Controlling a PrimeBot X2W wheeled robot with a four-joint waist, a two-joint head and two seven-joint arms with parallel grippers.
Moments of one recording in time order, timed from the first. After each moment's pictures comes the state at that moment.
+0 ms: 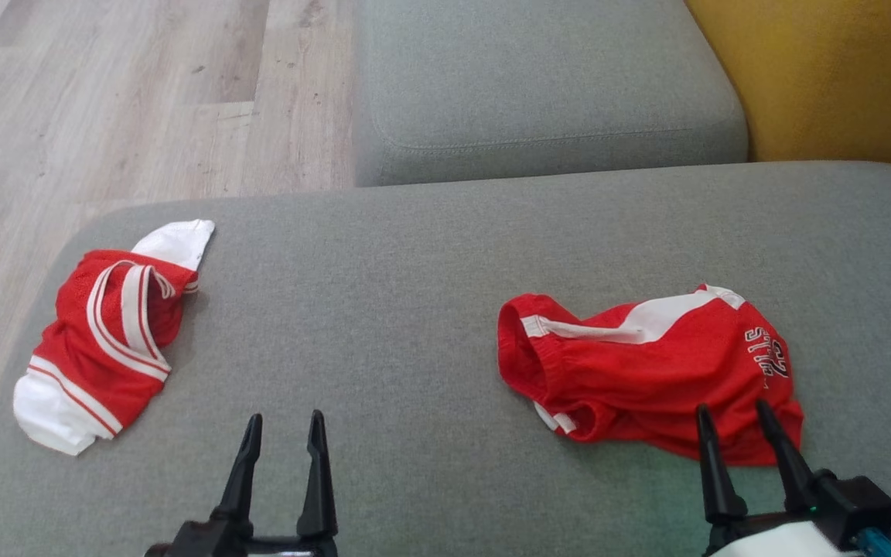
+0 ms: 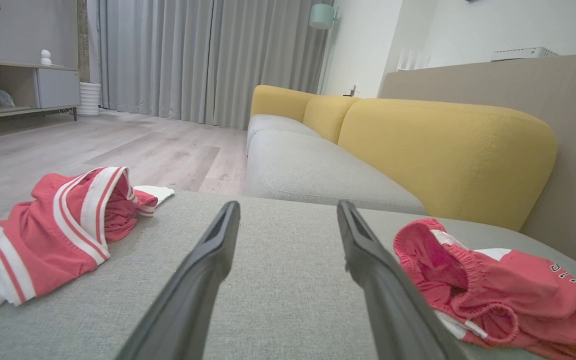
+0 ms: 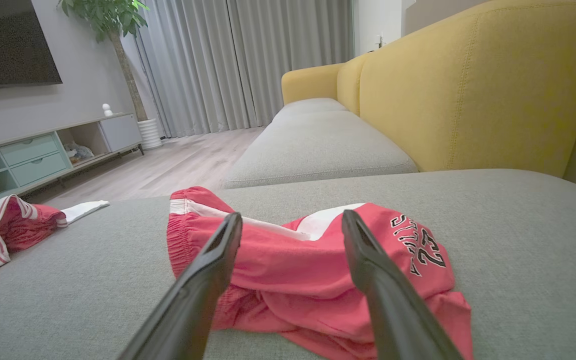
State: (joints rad) left arm 0.16 0.05 -0.30 0.09 -0.29 0.09 -0.25; right arm 0.17 -0.04 0.04 0.19 0.13 0.13 -0.26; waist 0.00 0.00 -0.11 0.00
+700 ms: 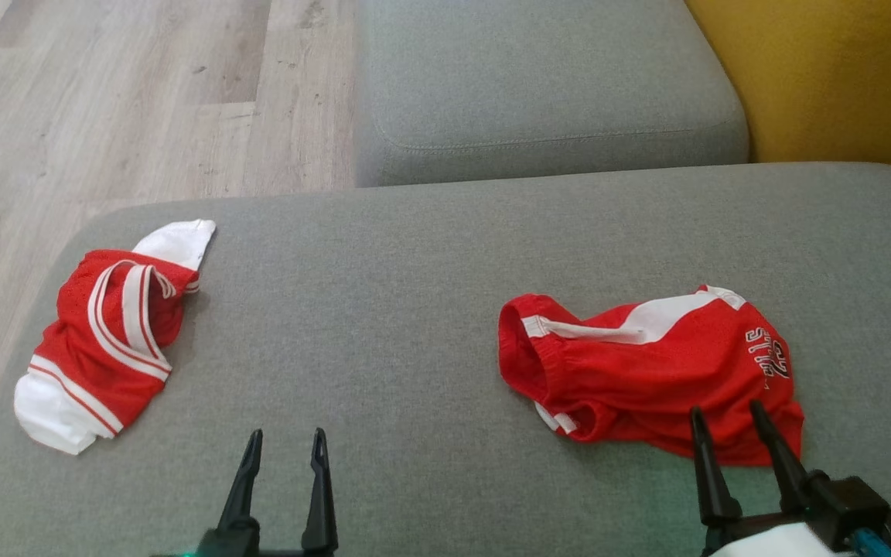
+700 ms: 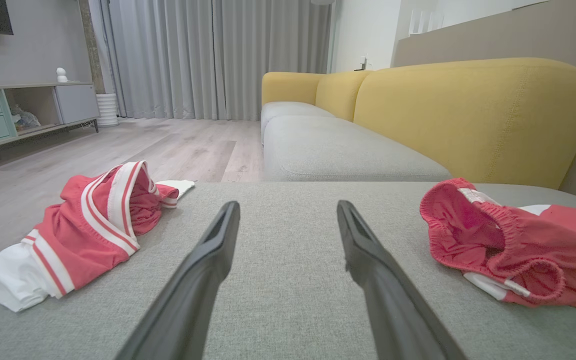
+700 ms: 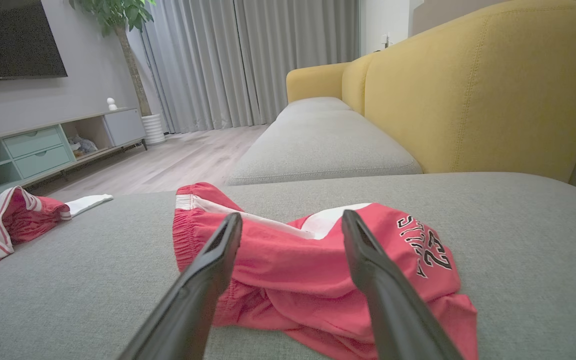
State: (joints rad) left arm 0.16 0.05 -0.30 0.16 -0.18 0.16 -0.25; right arm 0.18 -0.04 0.05 0.19 0.11 0.13 -0.26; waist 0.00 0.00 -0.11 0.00
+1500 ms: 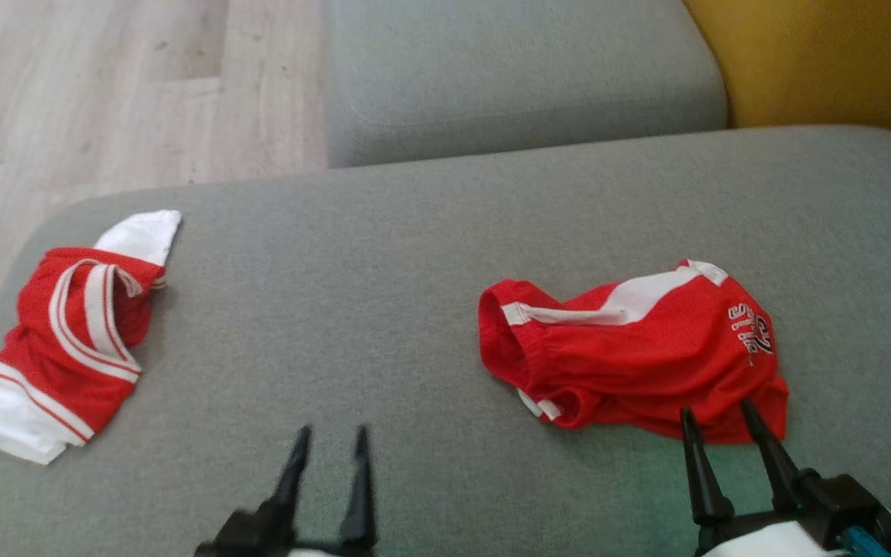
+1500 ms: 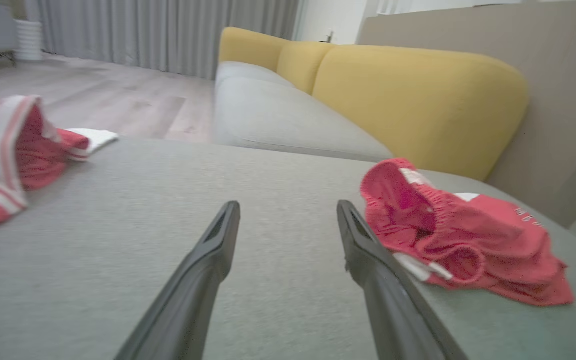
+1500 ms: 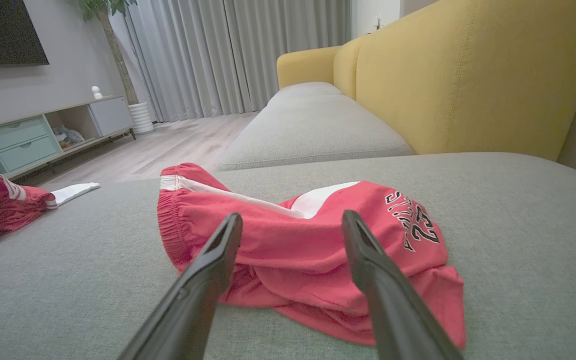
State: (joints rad) left arm 0.13 0.05 -0.37 0.20 -0.31 0.12 -0.25; right arm 0.17 -0.04 0.07 0.19 0.10 0.13 -0.26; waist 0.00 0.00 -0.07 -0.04
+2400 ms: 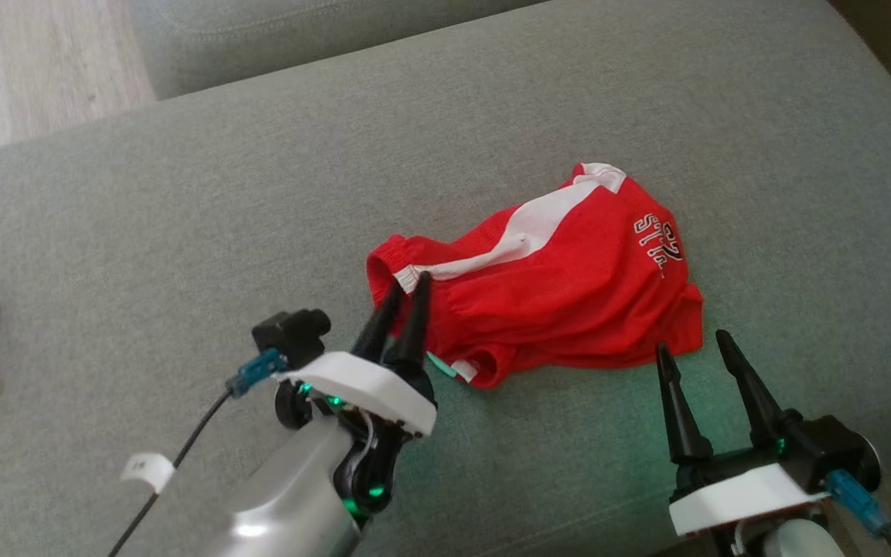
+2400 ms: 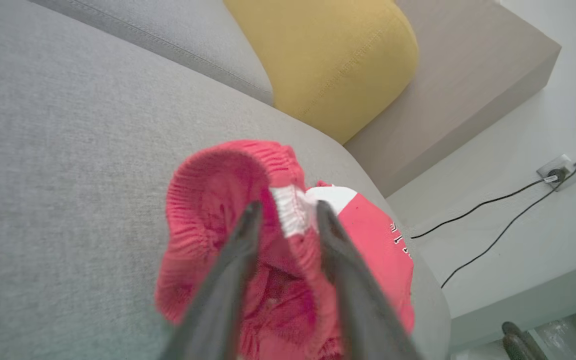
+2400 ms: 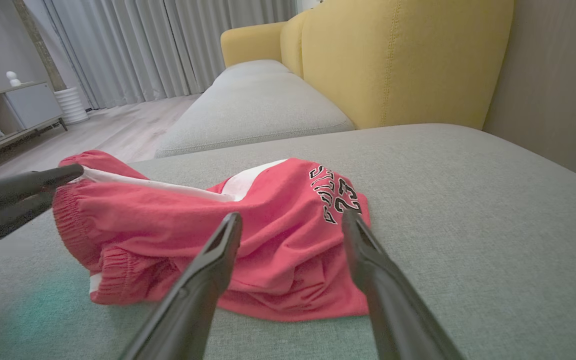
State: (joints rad) left arm -0.50 0.05 -0.79 0.61 -1.08 -0.08 -0.23; right arm 0.05 -0.04 0.12 0.18 0.11 0.13 -0.26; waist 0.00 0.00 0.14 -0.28
